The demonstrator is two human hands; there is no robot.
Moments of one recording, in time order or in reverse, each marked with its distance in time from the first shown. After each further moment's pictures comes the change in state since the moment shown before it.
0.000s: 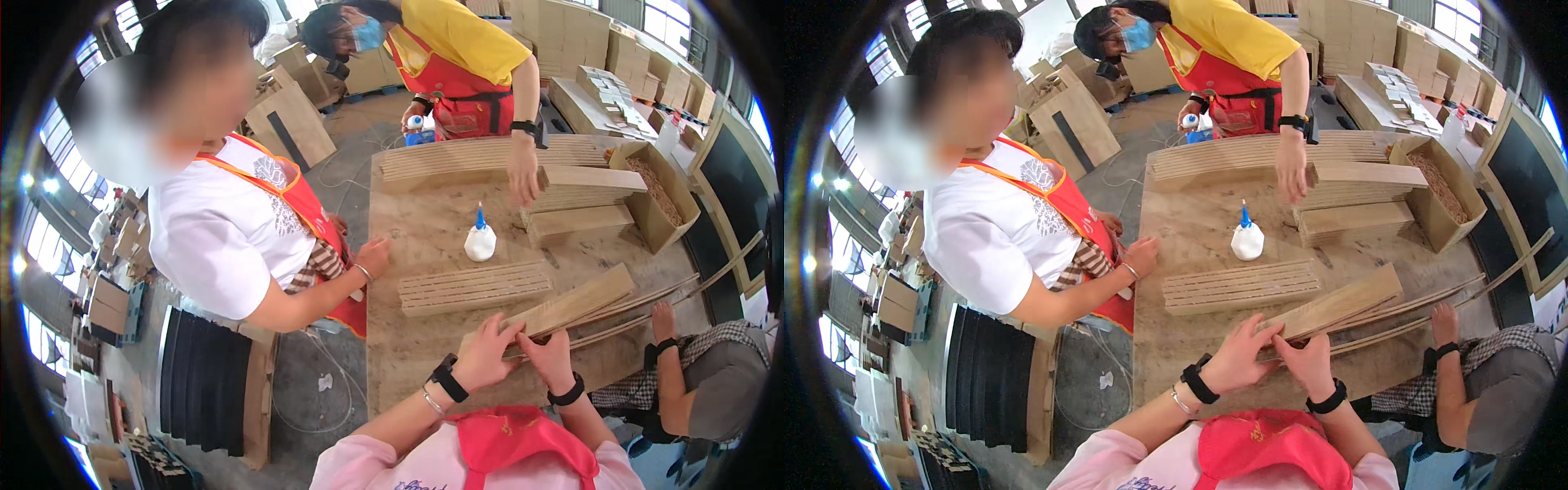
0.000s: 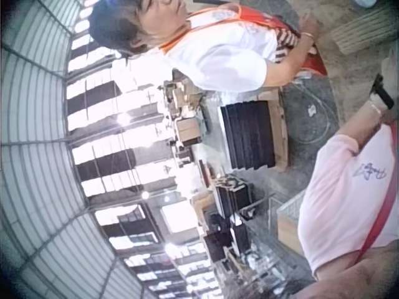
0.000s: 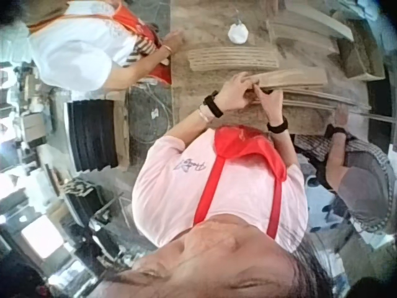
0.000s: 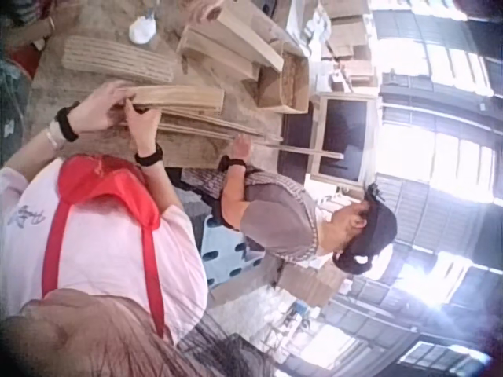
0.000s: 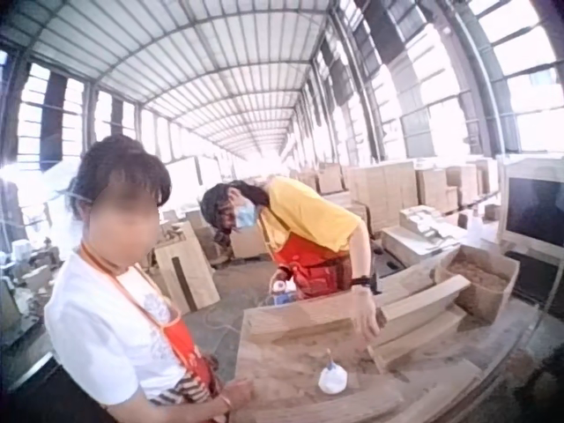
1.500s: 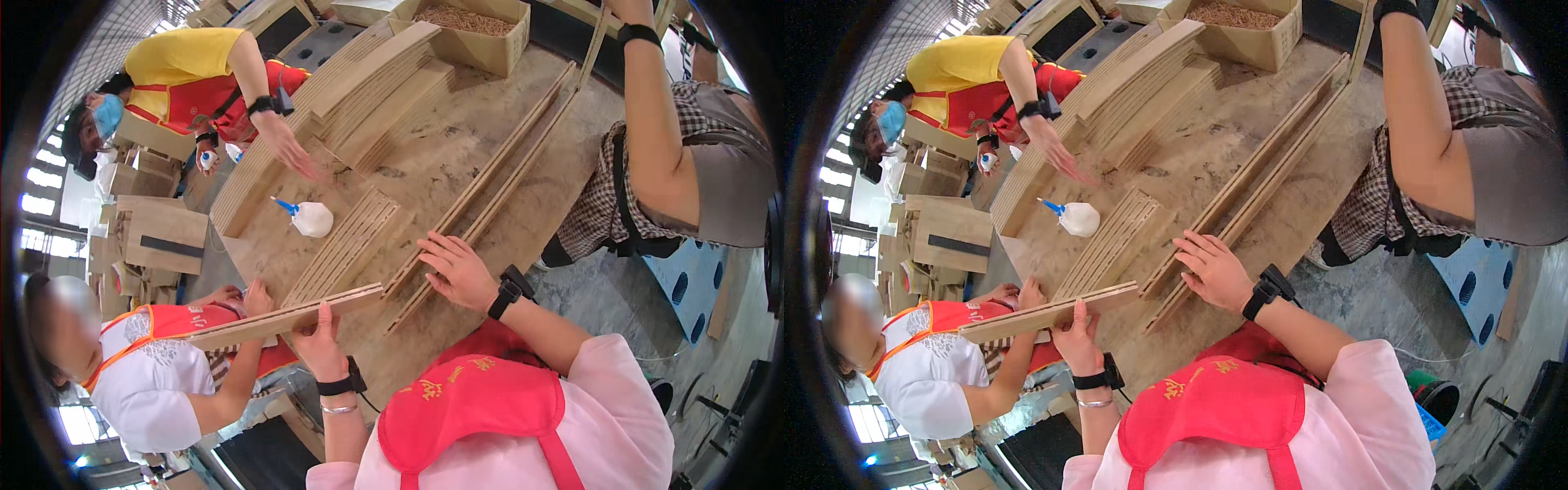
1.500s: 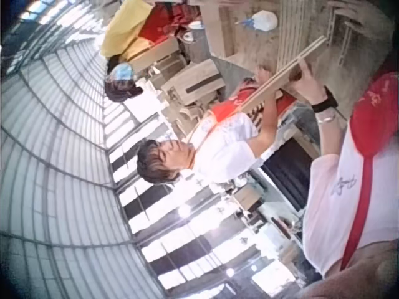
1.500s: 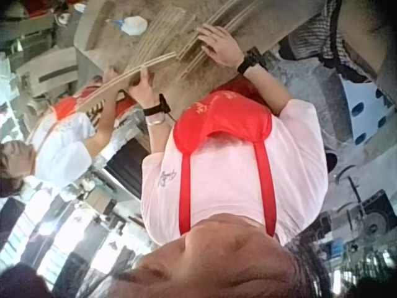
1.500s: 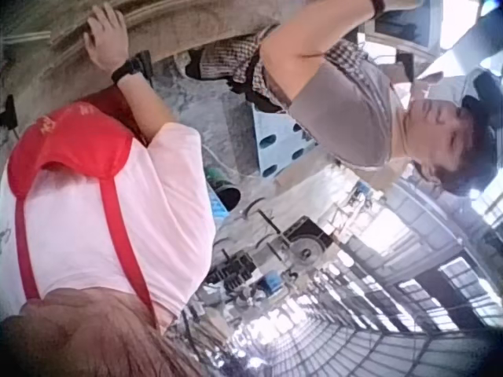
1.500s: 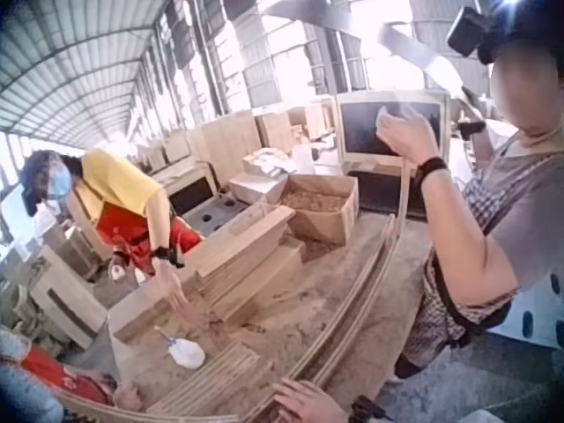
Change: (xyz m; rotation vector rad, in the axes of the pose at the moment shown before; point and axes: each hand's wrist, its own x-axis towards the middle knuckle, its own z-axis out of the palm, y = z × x) left_hand 0.004 -0.043 -0.009 -0.741 0.560 -0.522; right_hand -0.011 0.114 -0.055 -0.741 0.155 -0.560
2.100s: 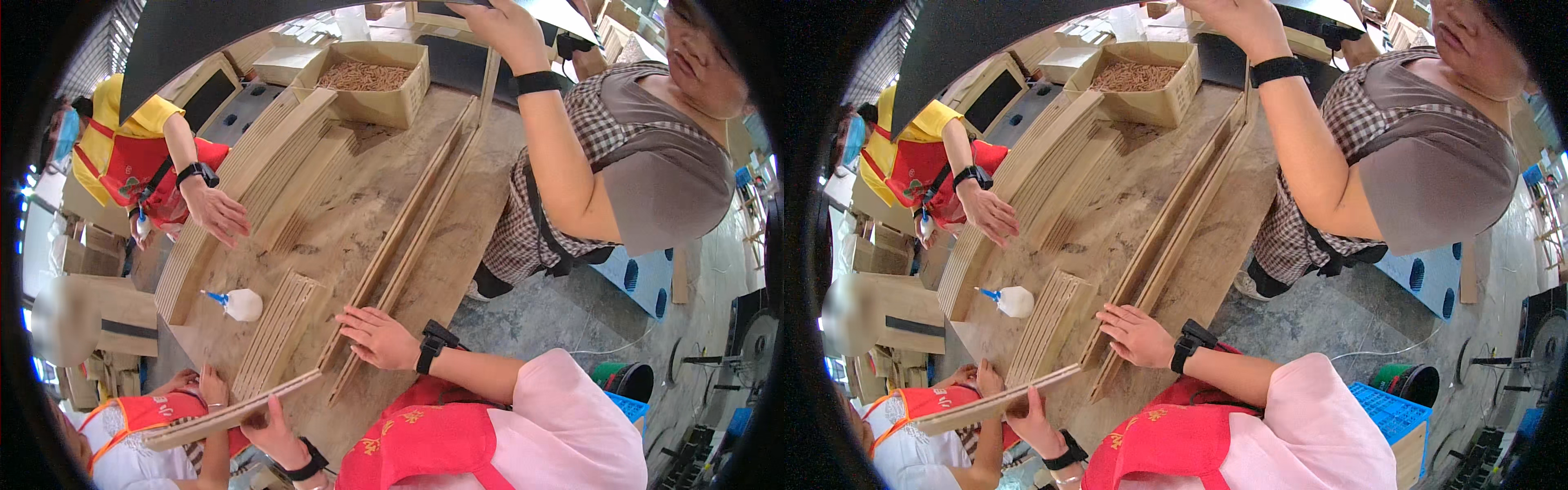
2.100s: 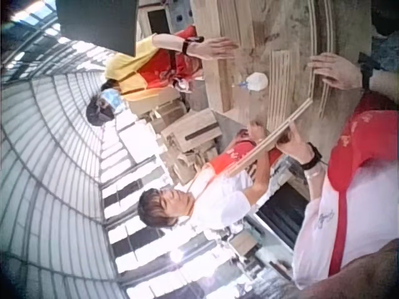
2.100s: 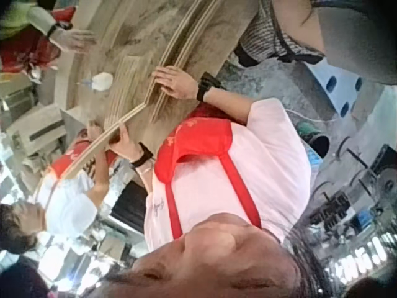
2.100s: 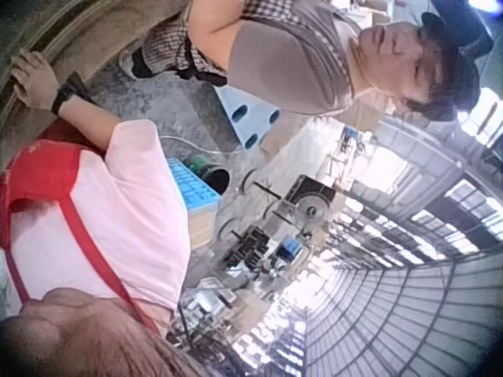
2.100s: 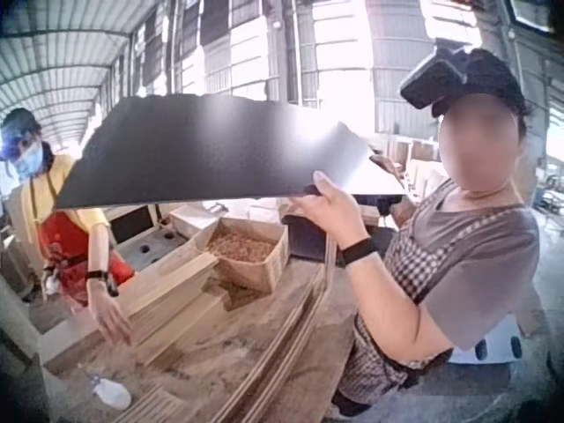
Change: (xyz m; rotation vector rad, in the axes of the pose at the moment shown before) left_hand -0.016 -0.001 -0.007 0.205 0.051 0.196; right_hand -0.007 0.006 0.012 0.053 0.050 -0.017
